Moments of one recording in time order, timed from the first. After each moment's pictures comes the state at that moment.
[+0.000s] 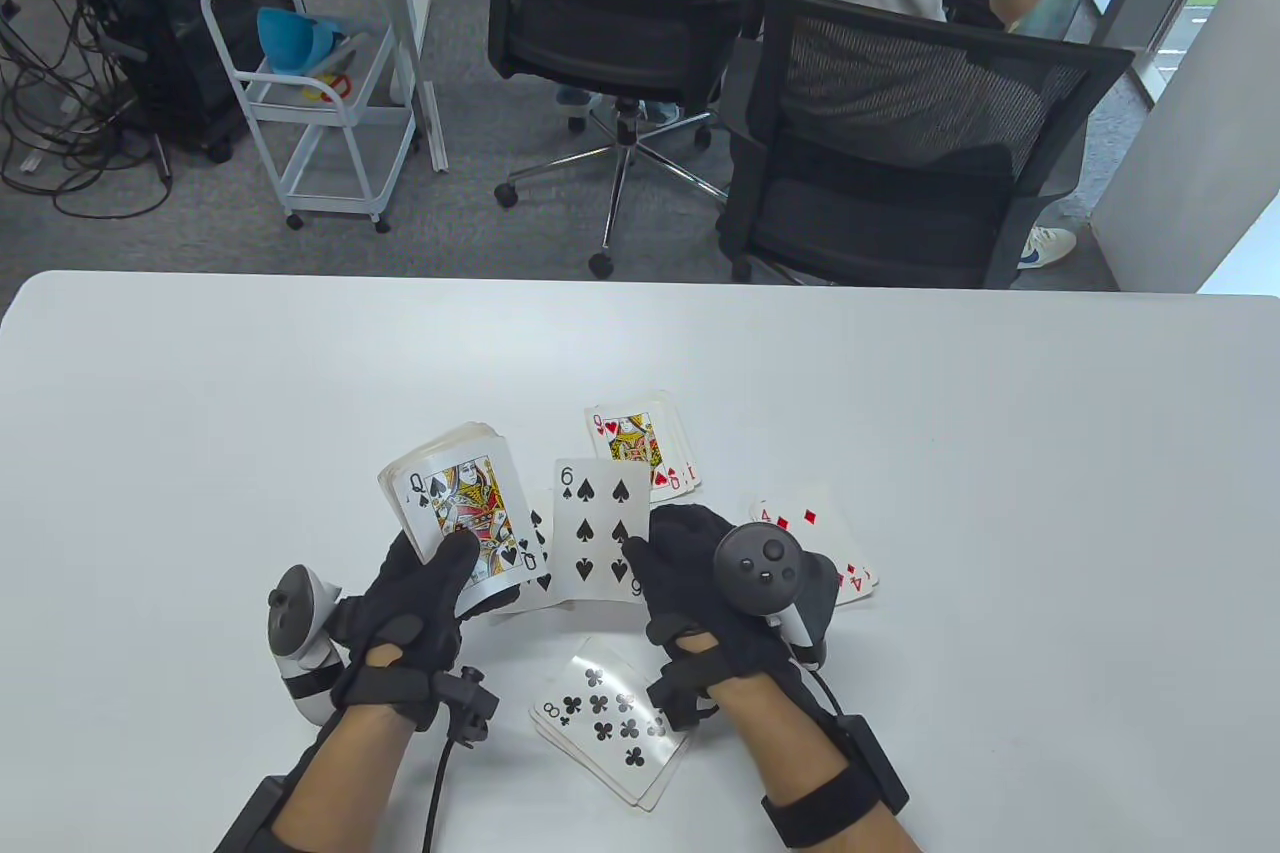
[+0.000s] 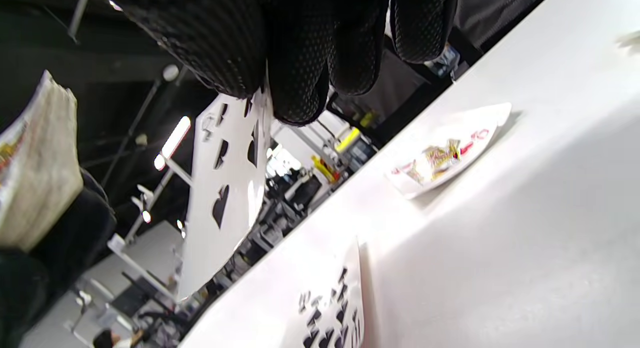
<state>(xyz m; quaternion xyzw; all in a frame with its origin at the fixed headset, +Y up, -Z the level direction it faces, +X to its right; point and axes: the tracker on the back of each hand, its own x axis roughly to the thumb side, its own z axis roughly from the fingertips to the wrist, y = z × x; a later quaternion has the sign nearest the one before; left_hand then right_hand) -0.237 -0.735 -0.282 -0.02 -0.04 0.81 0.58 0.066 -0.715 -0.318 0.09 0.00 0.91 0.41</state>
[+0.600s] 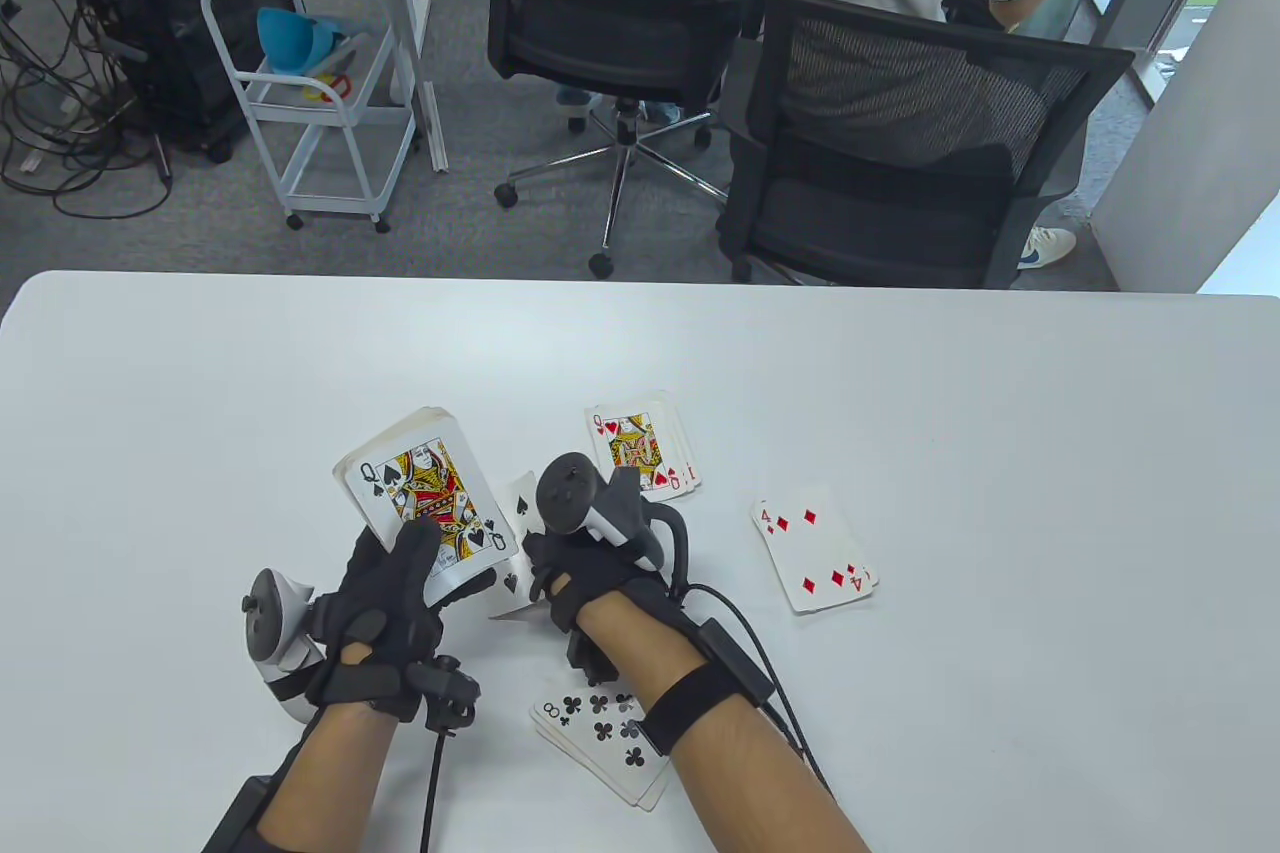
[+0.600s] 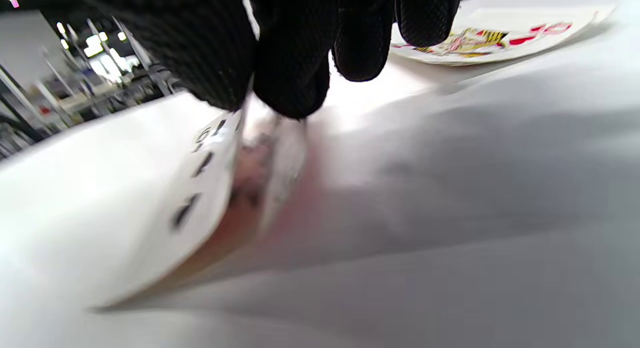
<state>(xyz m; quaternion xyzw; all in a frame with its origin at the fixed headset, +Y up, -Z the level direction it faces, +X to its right) -0.252 -0.727 -0.282 0.03 -0.05 0.84 0.55 -0.054 -0.743 -0.378 0.07 0.11 0.98 0.11</state>
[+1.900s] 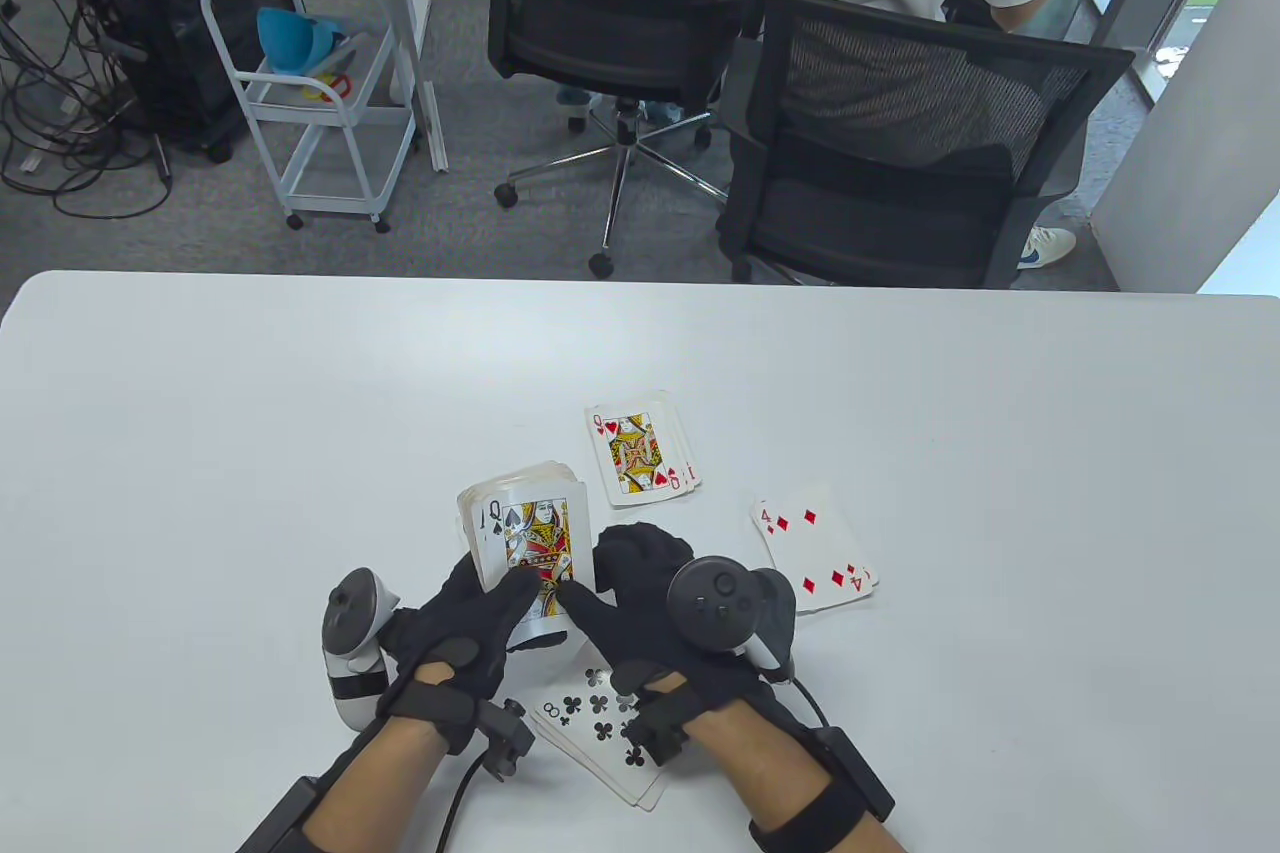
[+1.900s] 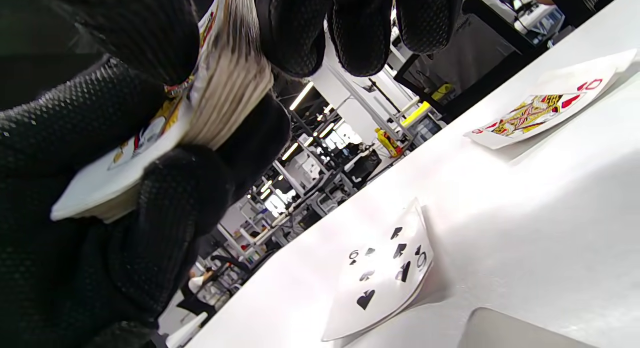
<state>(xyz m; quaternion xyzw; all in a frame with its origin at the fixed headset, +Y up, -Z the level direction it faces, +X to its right) -0.200 -0.755 -0.277 -0.10 -0.06 0.77 0.62 0.036 -0.715 -0.291 0.21 -0.03 0.90 0.39</state>
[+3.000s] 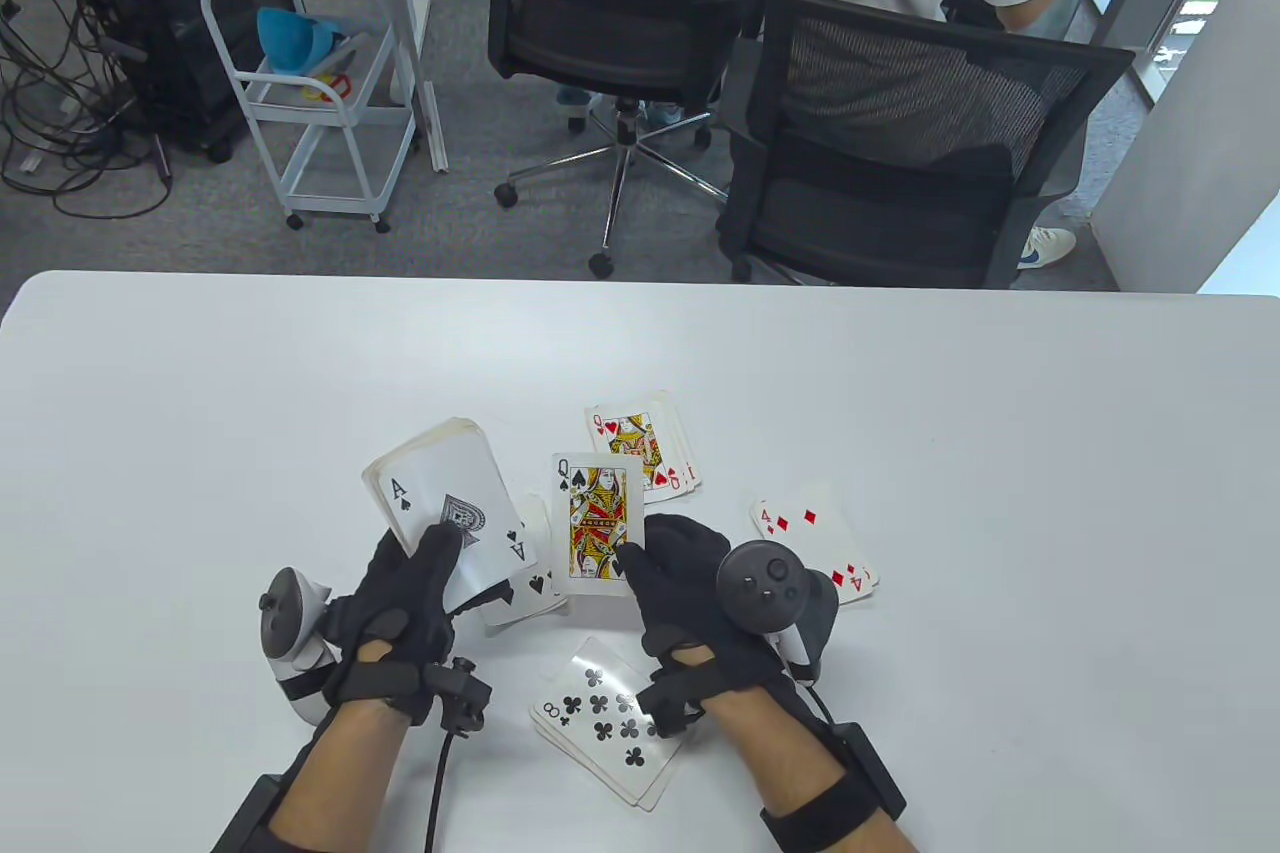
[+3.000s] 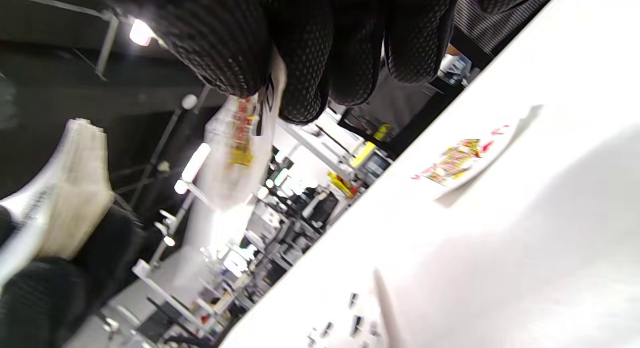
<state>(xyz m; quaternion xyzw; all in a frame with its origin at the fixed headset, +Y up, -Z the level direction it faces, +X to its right) -0.248 -0.732 -0.283 0.01 -0.03 0.82 0.57 0.069 -0.725 -0.310 0.09 -0.03 0.89 0.44</state>
